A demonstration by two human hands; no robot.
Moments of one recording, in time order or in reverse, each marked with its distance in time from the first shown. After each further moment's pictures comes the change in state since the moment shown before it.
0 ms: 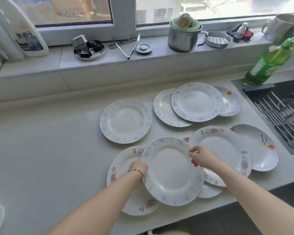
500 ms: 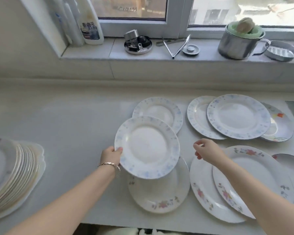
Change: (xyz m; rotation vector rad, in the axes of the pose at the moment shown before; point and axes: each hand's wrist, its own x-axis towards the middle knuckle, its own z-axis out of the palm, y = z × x) left_hand -0.017 -0.046 -0.124 -0.480 0.511 0.039; right_hand 0.023 -0.075 0.017 -0.077 -0.015 -0.237
